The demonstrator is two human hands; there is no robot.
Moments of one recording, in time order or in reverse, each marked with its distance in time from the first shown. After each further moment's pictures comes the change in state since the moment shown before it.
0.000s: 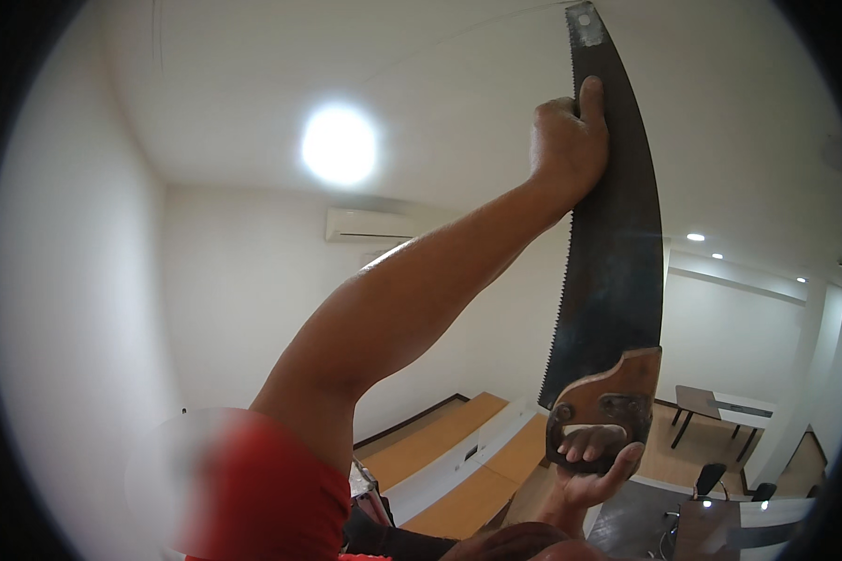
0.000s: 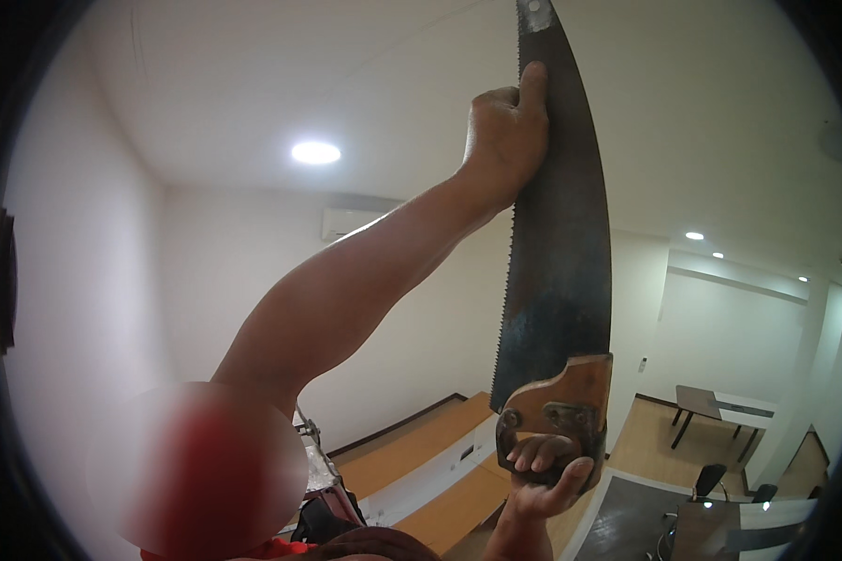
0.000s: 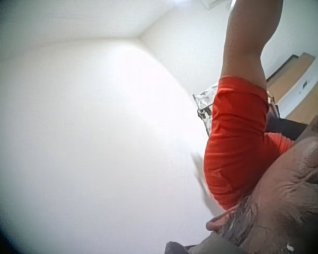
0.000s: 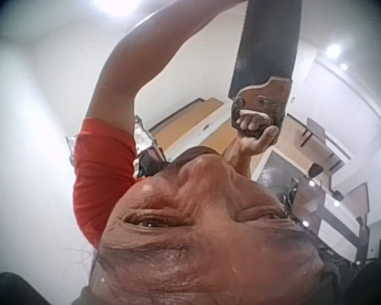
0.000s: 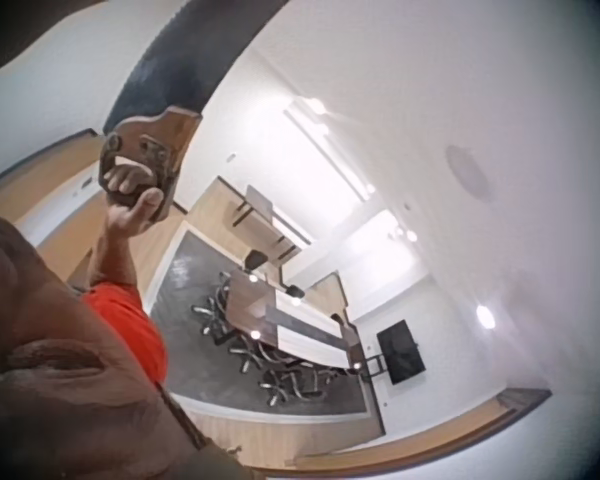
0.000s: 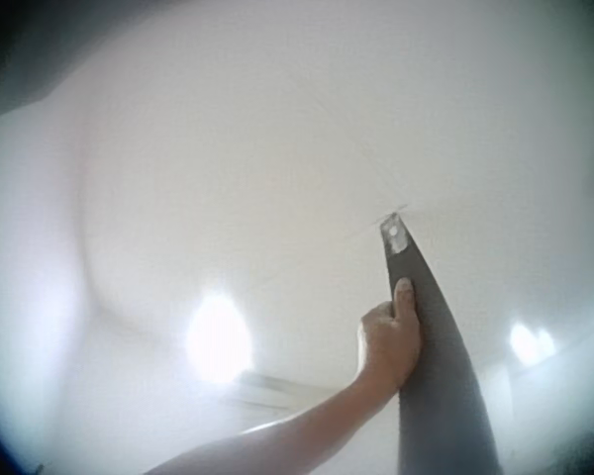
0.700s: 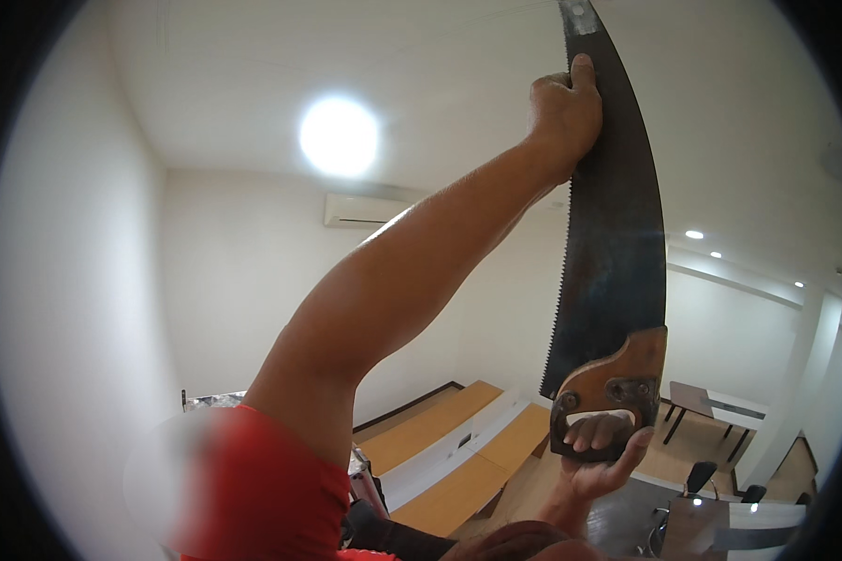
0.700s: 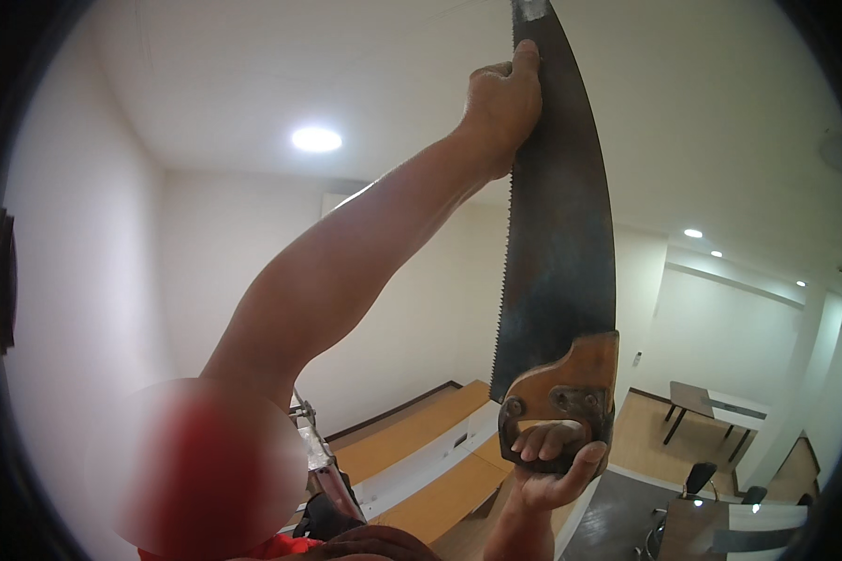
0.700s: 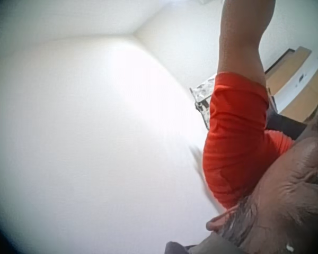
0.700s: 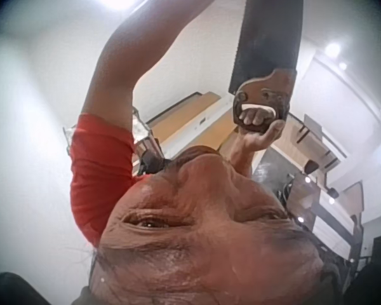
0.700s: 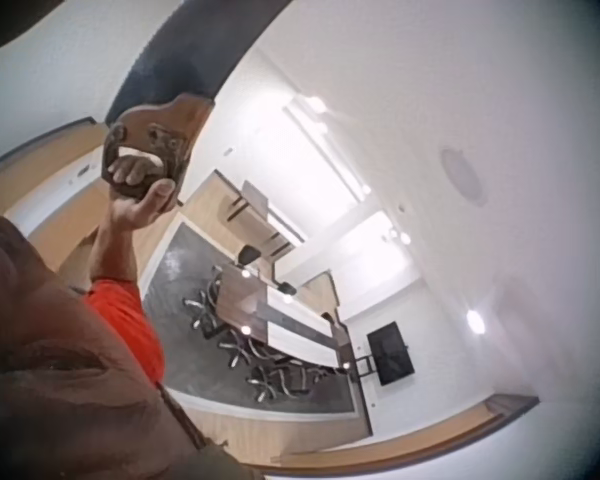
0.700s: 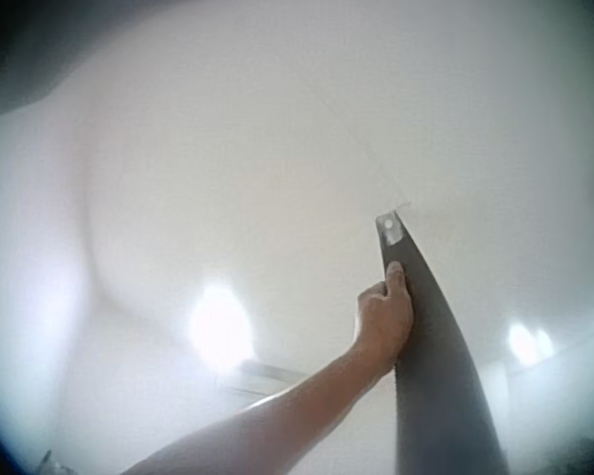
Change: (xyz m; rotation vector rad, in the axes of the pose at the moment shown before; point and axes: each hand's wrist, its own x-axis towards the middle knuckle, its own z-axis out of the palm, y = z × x) left_hand 0.011 0.013 -0.005 -0.199 -0.030 -0.161; right_hand 0.009 -0.024 0.004 0.062 0.091 0.091
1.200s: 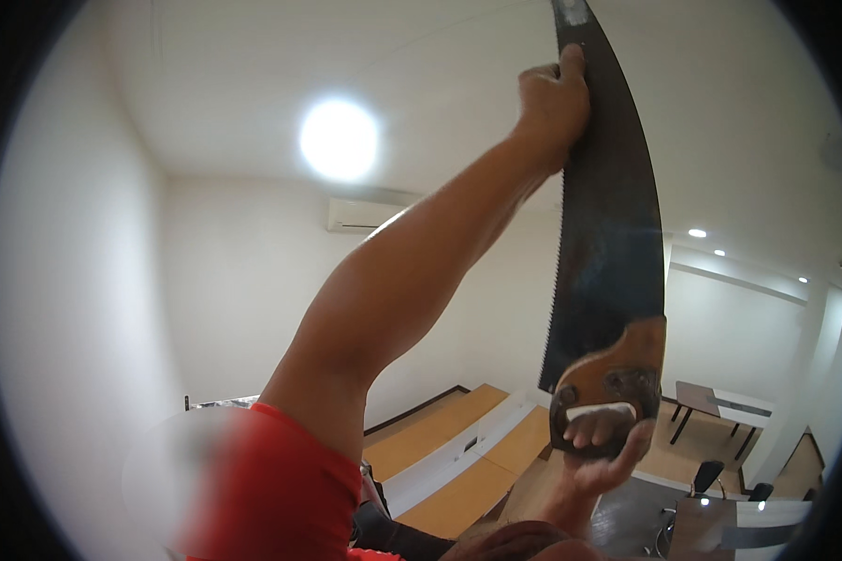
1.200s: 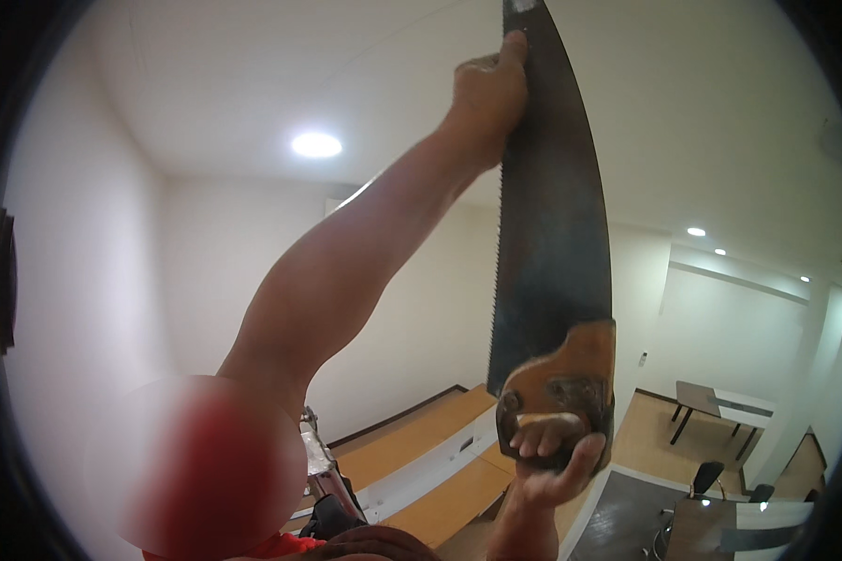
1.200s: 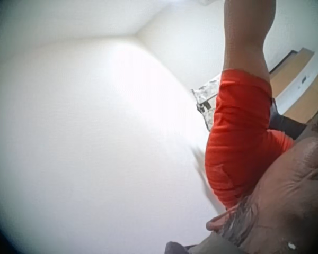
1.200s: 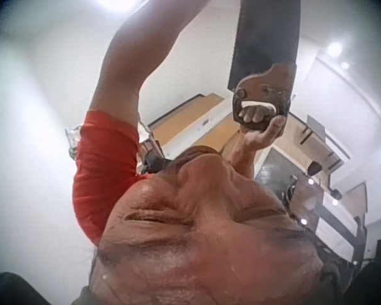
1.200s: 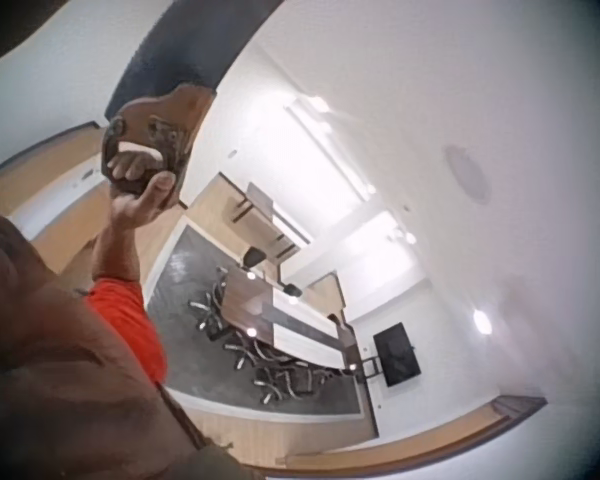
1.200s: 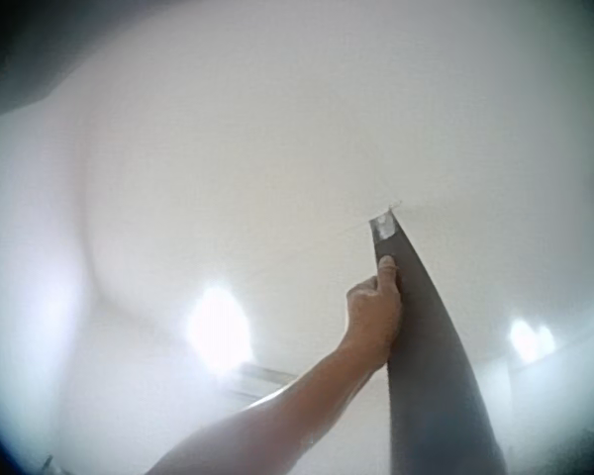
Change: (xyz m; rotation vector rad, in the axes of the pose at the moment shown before) left_hand 0.010 0.003 0.006 -0.075 0.038 0.132; right_hand 0.016 0.002 0.000 -0.017 -0.261 -0.030
